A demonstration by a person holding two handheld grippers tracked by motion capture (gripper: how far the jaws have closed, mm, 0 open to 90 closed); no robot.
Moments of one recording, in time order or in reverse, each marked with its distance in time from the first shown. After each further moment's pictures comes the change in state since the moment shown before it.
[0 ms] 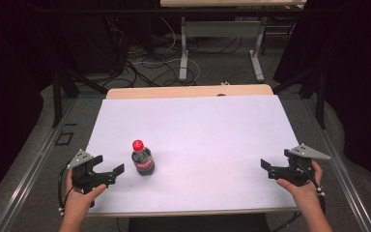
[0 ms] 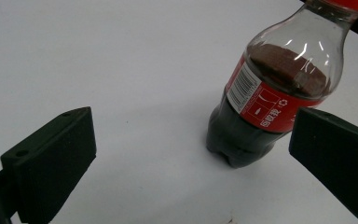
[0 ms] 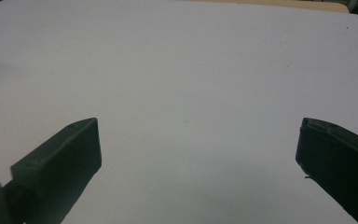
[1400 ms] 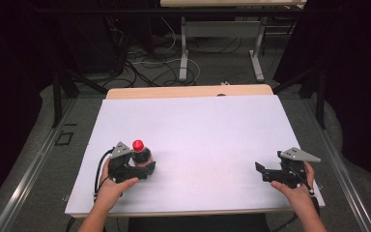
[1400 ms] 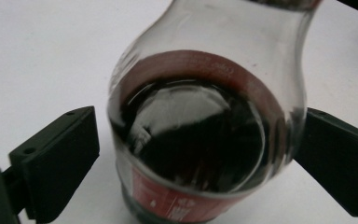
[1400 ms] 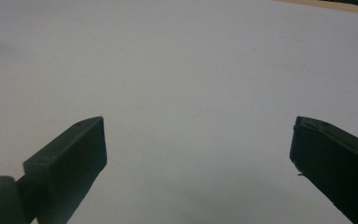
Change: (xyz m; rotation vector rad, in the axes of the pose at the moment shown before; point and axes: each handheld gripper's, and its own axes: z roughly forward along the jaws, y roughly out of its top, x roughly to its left) left arm -0.050 0.017 0.076 0.071 -0.117 0.102; right arm 0.009 -0.009 0.013 -0.010 0.012 -0.058
